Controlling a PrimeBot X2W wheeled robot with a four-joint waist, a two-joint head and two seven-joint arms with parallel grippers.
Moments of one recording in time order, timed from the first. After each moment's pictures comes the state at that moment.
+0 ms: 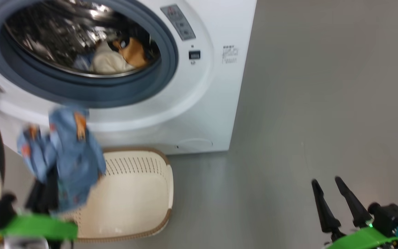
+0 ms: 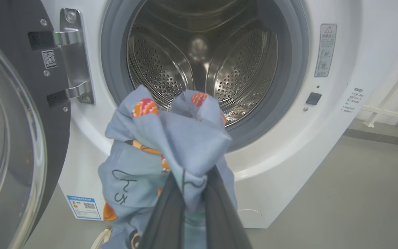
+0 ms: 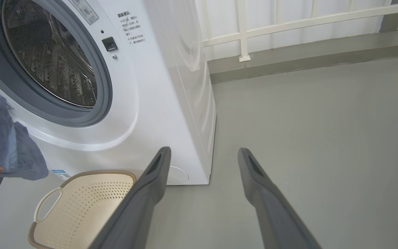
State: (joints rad) left arm -0.06 0.20 -0.03 0.15 -0.47 -0.13 -0.25; right arm 0.03 -0.16 0.04 0.17 0.37 0.13 -0.26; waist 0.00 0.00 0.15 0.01
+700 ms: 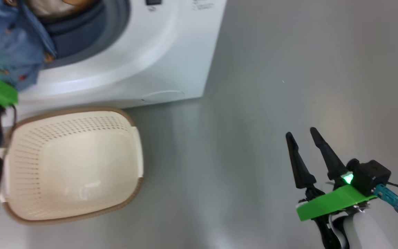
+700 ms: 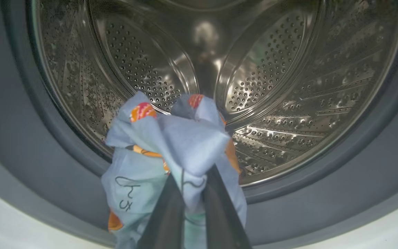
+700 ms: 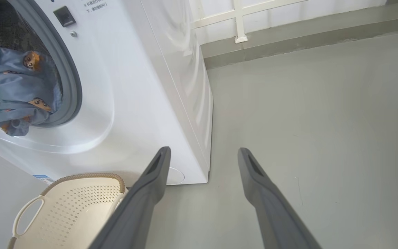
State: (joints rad) left arm -0.91 0.35 -0.19 0.74 -0.63 -0.13 -0.26; right arm -0.20 -0.09 0.11 0.16 0.34 0.13 -0.26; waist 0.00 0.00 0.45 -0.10
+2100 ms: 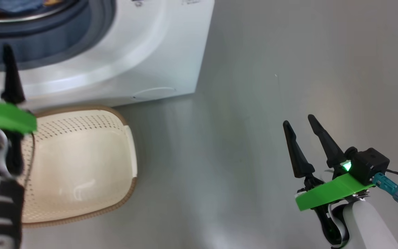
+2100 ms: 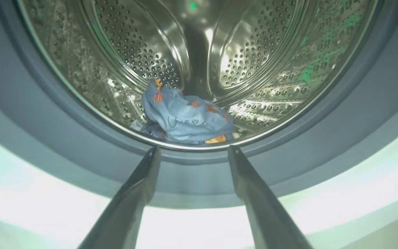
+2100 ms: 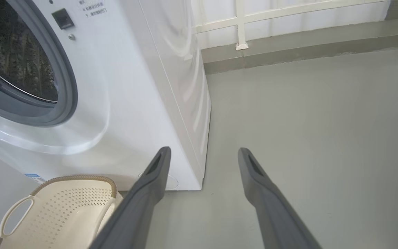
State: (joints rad) left arm -0.77 0.28 -0.06 0.63 -0.46 -0.13 -0.26; right arm -0.27 -0.10 0.13 0.17 0.32 0.13 -0.26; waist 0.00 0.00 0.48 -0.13
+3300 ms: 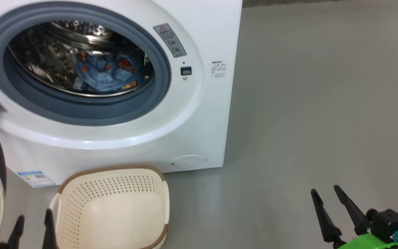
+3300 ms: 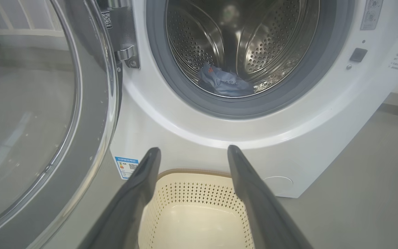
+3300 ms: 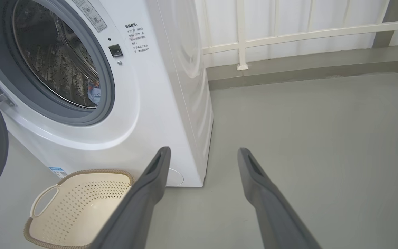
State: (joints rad) left arm 0.04 0.16 0.10 0.25 -0.36 -0.13 -0.26; right arm 0.01 -0.20 0.09 0.20 0.37 0.13 -0.26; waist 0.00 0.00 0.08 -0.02
